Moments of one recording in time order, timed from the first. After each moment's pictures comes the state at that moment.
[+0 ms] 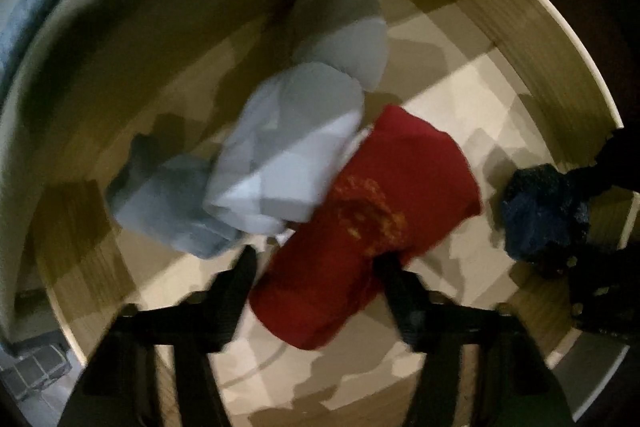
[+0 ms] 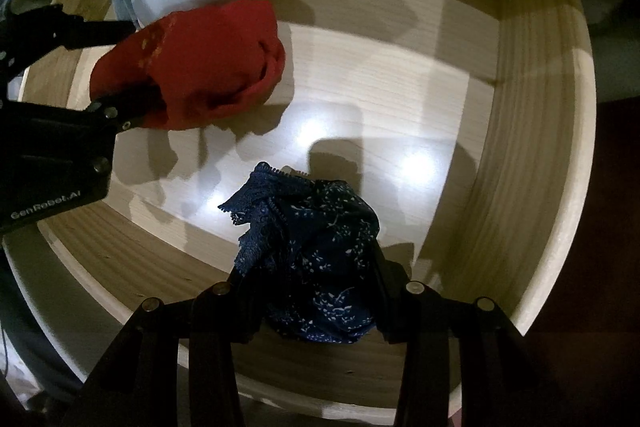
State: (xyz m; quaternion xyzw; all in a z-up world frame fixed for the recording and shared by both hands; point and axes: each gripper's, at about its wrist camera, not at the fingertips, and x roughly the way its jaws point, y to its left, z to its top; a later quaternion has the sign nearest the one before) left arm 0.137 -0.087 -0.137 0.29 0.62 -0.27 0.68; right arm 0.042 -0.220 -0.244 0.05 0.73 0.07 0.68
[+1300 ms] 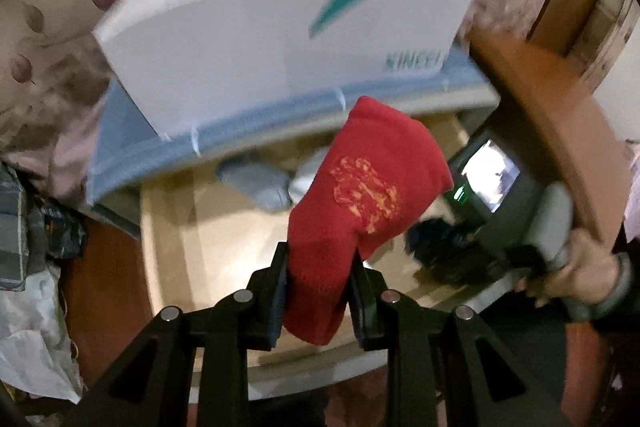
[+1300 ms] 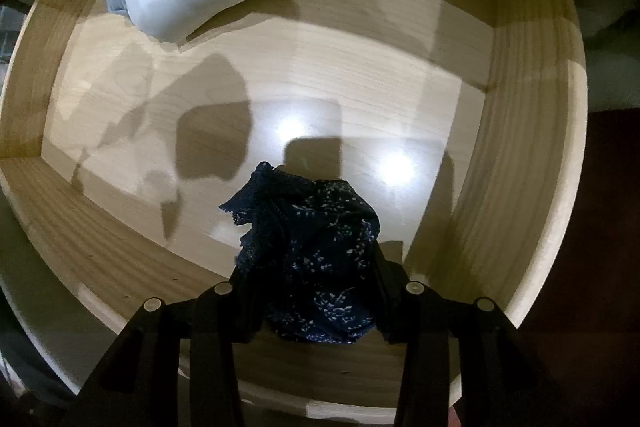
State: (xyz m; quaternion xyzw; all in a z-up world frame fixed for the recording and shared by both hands) left arm 0.076 -0.012 0.035 0.11 0.53 -0.23 0.81; right arm 0.041 -0.196 -0.236 0.00 0.73 0.05 0.68
